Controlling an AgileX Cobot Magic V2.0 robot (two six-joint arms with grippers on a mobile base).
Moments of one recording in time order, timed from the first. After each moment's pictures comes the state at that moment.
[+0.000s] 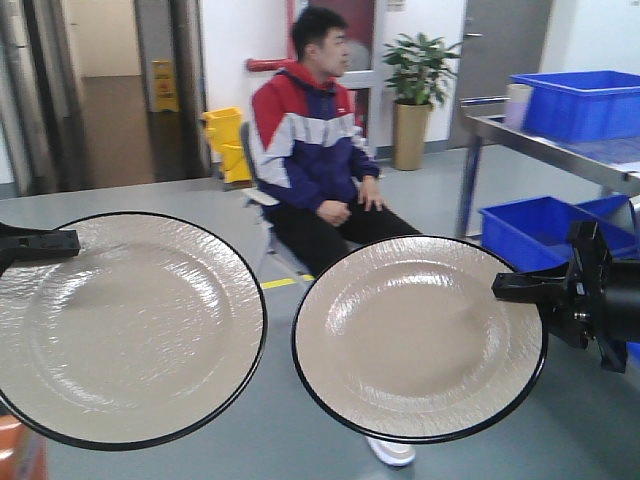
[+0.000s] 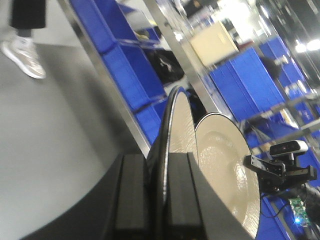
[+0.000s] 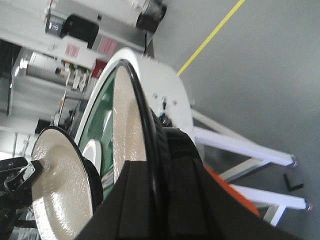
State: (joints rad) left arm 0.34 1.55 -1.31 -1.42 1.18 0.64; right arm -0.22 1.53 -1.16 1.42 1.04 -0.56
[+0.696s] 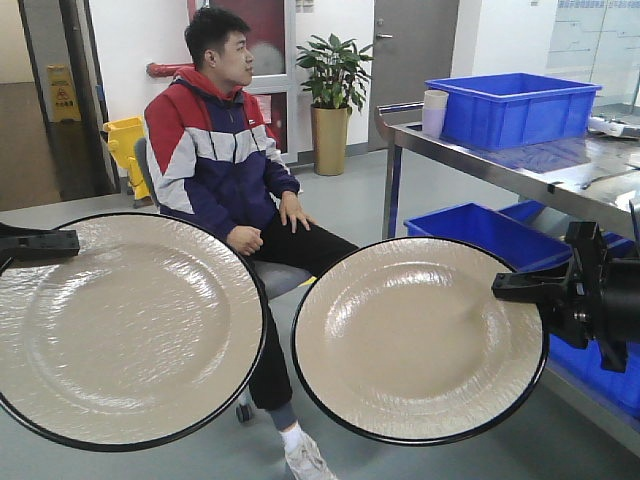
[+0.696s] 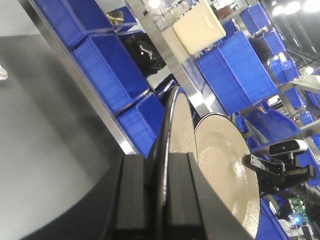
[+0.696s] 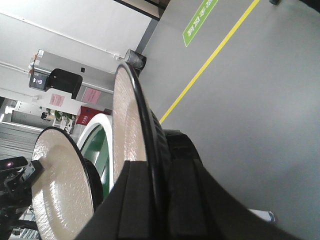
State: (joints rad) left arm 0.34 1.55 -1.31 -1.42 1.18 0.64; right arm -0.22 1.53 -1.16 1.42 1.04 -0.56
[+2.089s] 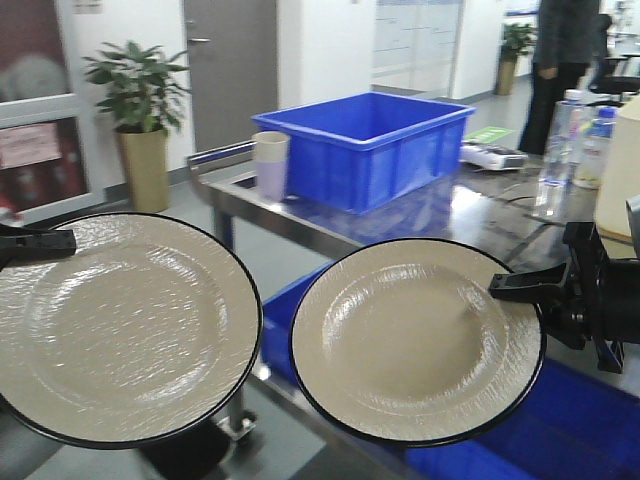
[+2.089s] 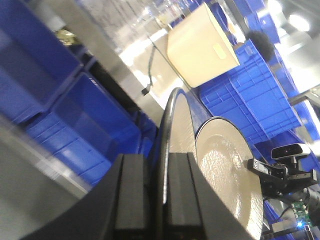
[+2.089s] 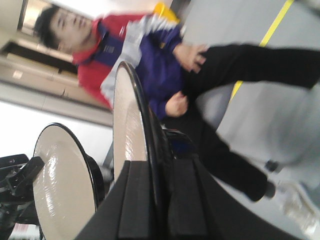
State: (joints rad) left arm 0.34 1.55 -1.31 -1.42 1.17 0.64; right arm -0.22 1.53 -1.16 1.42 1.05 -0.56
